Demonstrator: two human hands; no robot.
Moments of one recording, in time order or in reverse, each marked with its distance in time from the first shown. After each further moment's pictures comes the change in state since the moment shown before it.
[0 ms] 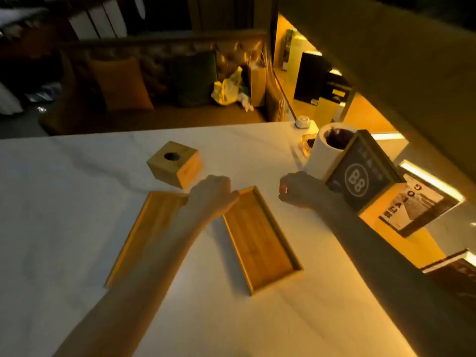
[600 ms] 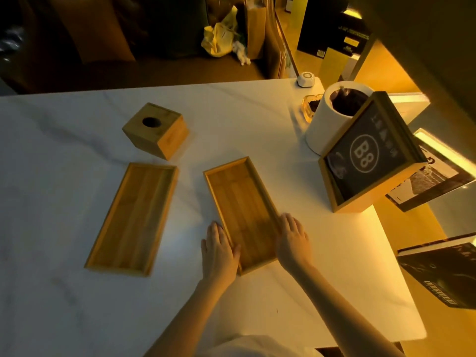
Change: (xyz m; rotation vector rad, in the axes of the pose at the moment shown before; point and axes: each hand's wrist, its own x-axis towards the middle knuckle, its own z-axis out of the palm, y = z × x) left_hand -0.059 -0.017 0.191 -0.140 -0.126 -0.235; right_hand -0.052 0.018 0.171 0.328 0.020 0.318
